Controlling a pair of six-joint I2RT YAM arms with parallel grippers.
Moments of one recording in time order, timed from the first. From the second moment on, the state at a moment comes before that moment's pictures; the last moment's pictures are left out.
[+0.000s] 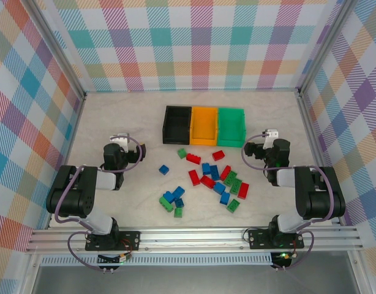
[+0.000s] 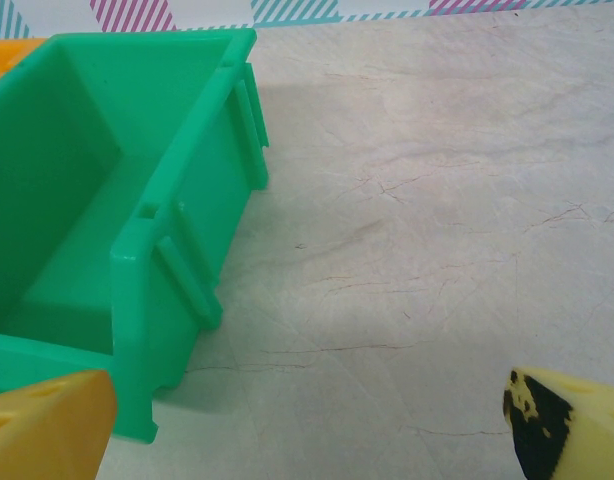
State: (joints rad) left arm -0.04 1.58 0.39 0.78 0.05 -0.07; right arm -0.01 1.53 0.41 0.69 -0.16 0.04
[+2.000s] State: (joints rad) left arm -0.07 1.05 0.87 -0.45 0.12 -0.40; right arm 0.40 1.50 0.96 -0.71 -0.28 0.38
